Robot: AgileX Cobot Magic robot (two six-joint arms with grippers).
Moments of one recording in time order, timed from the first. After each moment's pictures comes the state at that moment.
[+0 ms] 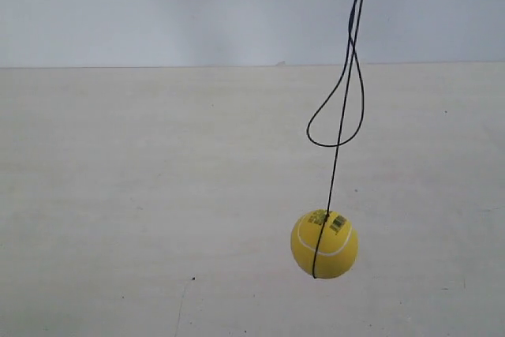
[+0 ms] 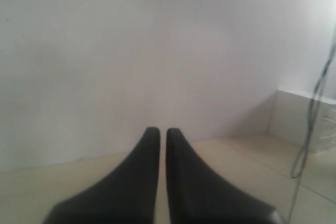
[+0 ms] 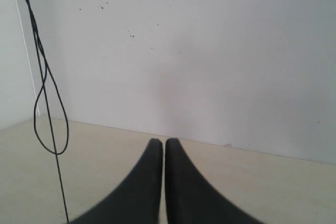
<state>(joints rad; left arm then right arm) -0.44 0.50 -0.18 0.39 -0.43 -0.57 0.42 0.16 -0.12 -0.79 -0.14 0.89</state>
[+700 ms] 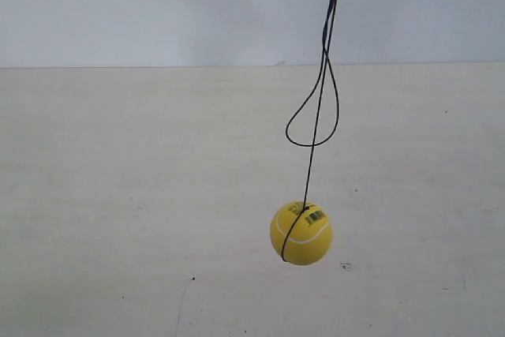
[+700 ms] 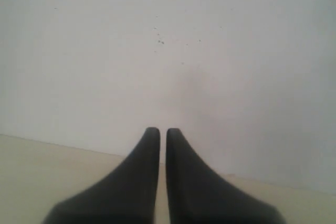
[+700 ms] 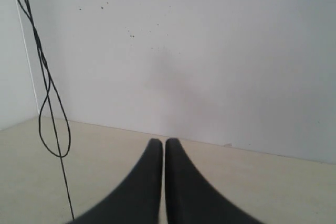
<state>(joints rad) -0.07 0.21 -0.06 -0.01 -0.21 -0.24 0.42 0.16 -0.12 -0.79 -0.14 0.89</state>
